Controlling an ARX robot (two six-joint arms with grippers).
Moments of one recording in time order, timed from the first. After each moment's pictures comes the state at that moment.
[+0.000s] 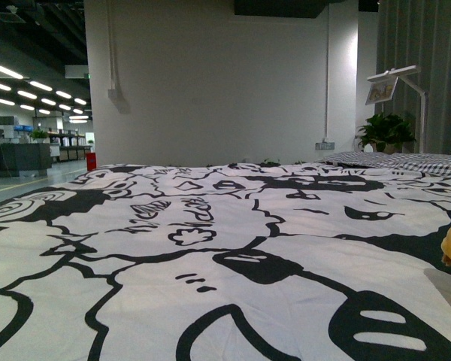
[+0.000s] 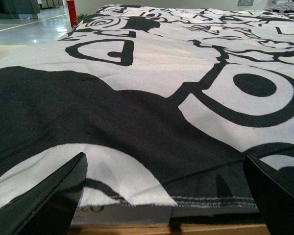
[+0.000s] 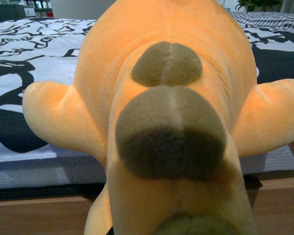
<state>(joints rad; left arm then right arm) 0.00 0.00 0.01 0.00 0.00 -0.01 0.00 0.00 0.02 0.01 0.00 0.01</state>
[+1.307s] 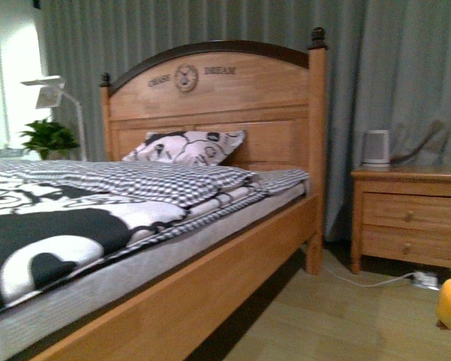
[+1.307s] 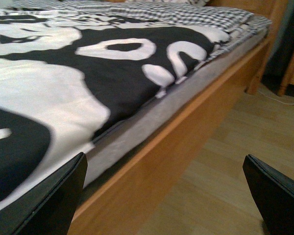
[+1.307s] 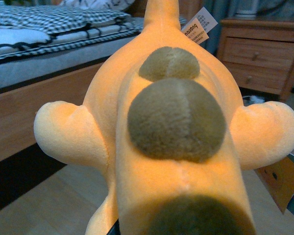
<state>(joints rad) 0.00 0.00 0.01 0.00 0.00 -0.01 0.00 0.01 0.01 0.00 0.00 0.01</state>
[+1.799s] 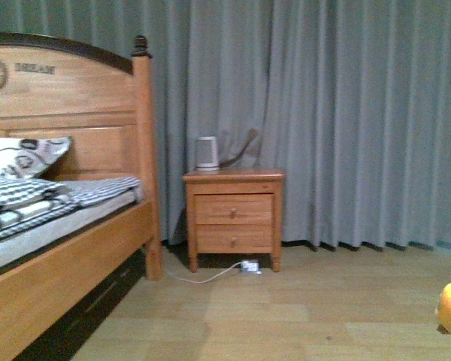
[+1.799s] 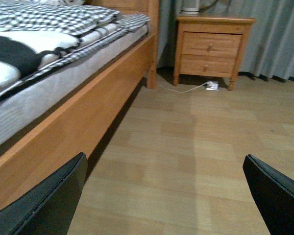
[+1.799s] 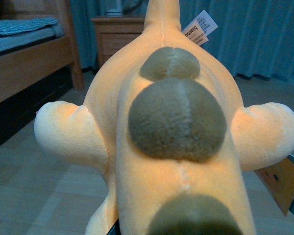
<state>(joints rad) 0.00 0.00 0.01 0.00 0.00 -0.01 0.00 0.01 0.01 0.00 0.00 0.01</state>
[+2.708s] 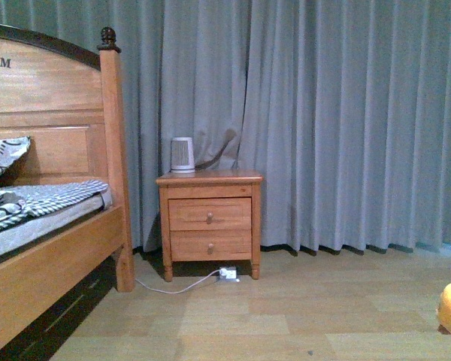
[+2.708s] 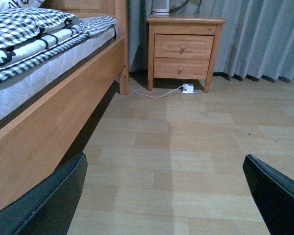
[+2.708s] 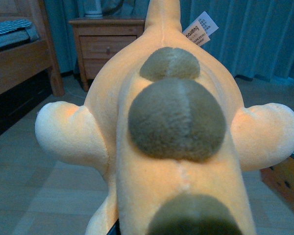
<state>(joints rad) 0.00 0.00 0.01 0.00 0.00 -0.01 0.00 0.00 0.01 0.00 0.00 0.01</state>
